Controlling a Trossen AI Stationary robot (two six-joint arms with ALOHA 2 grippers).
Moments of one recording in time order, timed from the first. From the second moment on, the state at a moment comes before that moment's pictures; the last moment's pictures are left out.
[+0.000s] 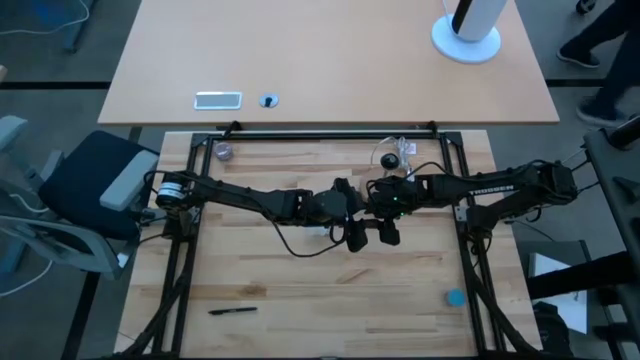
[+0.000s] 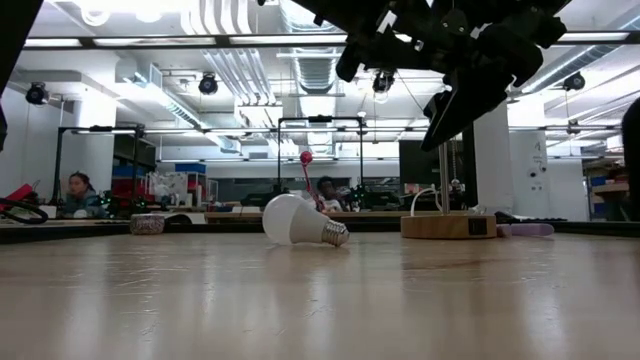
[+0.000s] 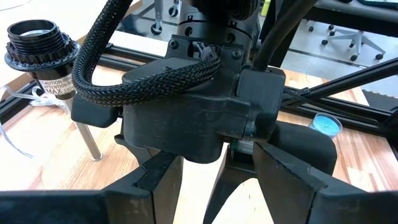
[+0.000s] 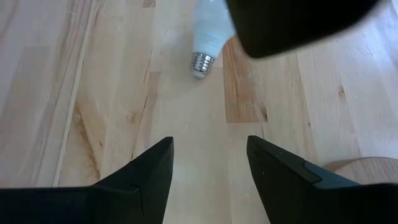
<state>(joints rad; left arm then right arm) -0.09 1.90 1.52 -0.03 -0.26 -0.25 -0.05 1.27 0.78 -0.38 -0.11 -0.03</state>
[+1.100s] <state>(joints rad) -0.18 1.80 1.52 -0.80 -0.27 -0.42 -0.05 1.27 0.78 -0.38 -0.11 -0.03</state>
